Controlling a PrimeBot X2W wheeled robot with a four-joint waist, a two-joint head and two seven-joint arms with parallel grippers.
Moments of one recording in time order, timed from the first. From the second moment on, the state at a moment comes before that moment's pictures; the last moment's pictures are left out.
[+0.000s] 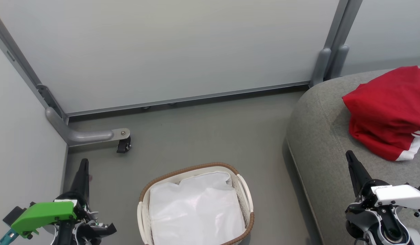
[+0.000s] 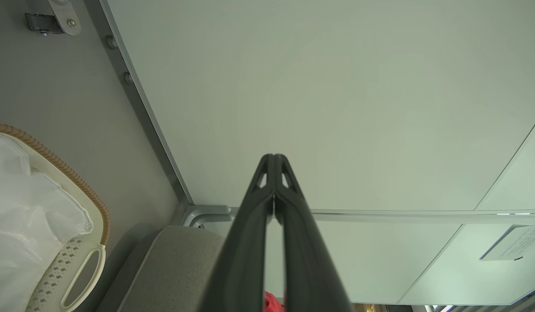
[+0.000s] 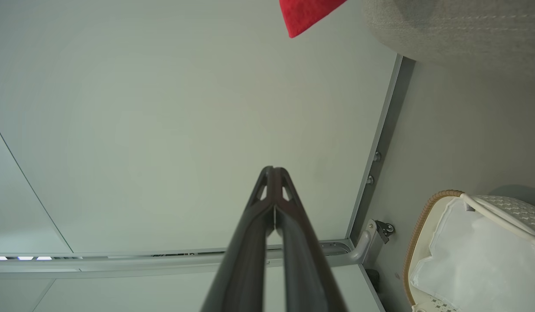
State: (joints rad) left arm -0.10 0.05 0.11 0.24 -1.61 -0.13 0.11; right arm -0.11 -0.05 -0.11 0.24 1.61 0.13 0.12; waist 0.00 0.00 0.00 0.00
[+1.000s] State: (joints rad) left arm -0.10 0.05 0.11 0.24 -1.61 -0.13 0.11; right arm -0.11 -0.05 -0.11 0.24 1.61 0.13 0.12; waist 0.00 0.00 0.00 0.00
